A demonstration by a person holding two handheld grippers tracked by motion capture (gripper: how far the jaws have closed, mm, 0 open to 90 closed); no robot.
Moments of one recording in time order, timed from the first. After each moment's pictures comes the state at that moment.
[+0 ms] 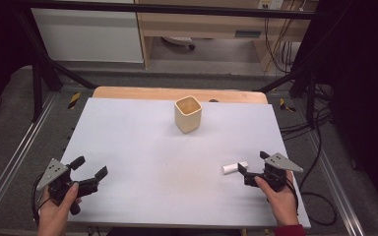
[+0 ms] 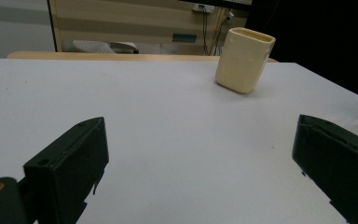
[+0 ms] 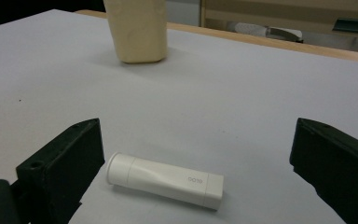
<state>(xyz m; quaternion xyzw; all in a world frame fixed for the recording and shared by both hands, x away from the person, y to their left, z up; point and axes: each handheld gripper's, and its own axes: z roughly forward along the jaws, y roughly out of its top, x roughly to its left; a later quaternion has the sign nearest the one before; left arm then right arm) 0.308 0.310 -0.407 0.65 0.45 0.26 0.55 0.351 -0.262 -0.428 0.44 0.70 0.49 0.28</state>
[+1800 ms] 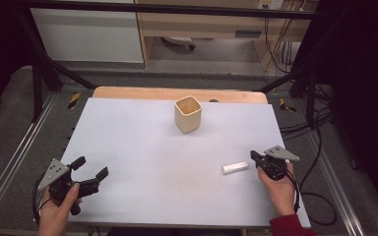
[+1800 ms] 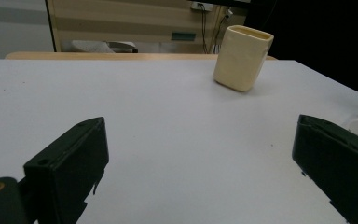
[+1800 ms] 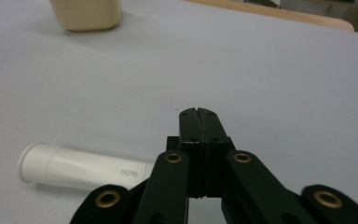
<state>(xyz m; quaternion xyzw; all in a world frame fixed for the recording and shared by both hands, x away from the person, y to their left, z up) 0.307 0.307 -0.406 0.65 0.45 0.26 0.55 0.382 -0.277 -0.439 0.48 0.72 0.42 0.28</state>
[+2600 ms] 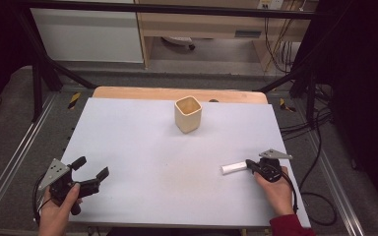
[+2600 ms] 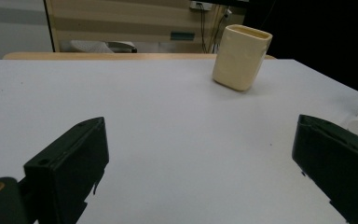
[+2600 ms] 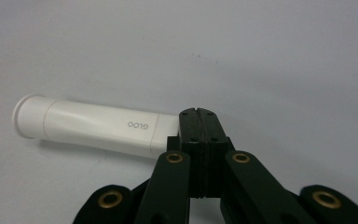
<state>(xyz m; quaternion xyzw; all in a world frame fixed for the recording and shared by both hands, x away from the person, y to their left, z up) 0.307 0.307 -0.406 0.66 0.45 0.26 0.55 0.387 -0.274 -0.460 0.50 0.75 0.39 0.20</state>
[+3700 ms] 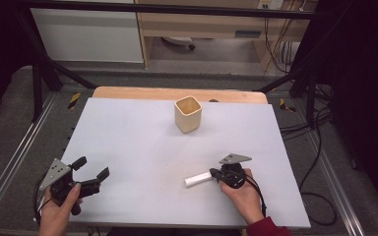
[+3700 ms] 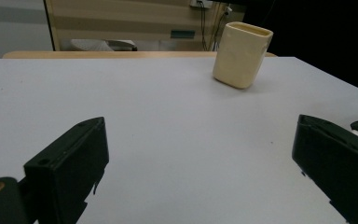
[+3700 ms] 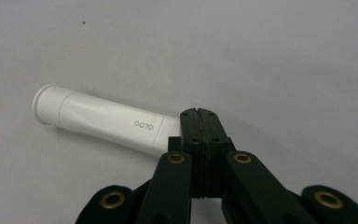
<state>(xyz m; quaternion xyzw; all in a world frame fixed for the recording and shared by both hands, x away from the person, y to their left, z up) 0.307 0.306 -0.407 0.66 0.45 0.26 0.54 0.369 -0.163 -0.450 0.43 0.81 0.38 0.13</state>
